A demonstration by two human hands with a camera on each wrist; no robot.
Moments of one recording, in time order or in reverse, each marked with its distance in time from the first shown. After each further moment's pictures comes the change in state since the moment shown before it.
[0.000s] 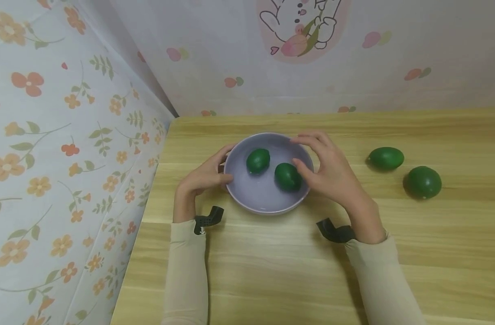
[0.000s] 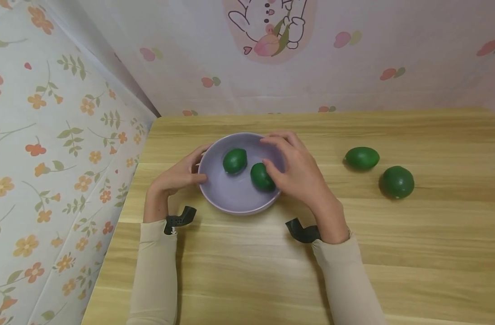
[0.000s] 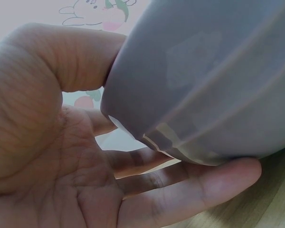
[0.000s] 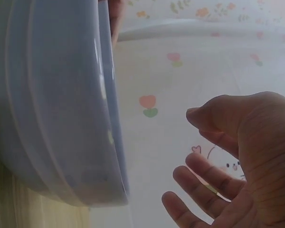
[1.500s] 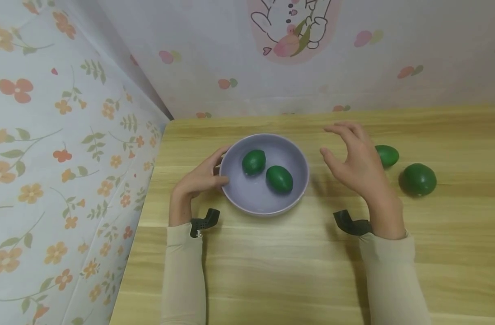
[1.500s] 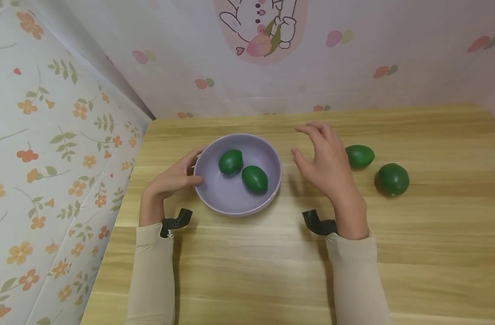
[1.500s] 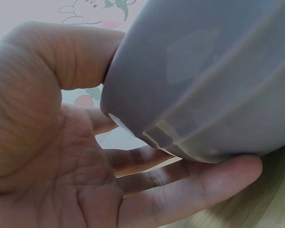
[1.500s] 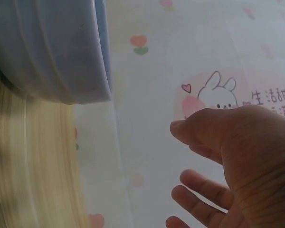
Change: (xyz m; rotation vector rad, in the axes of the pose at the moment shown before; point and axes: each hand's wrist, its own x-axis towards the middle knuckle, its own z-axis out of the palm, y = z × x) left_hand -0.001 -0.001 0.001 0.015 0.000 0.012; right_hand -0.012 0.030 -0.042 -0.130 0.108 0.145
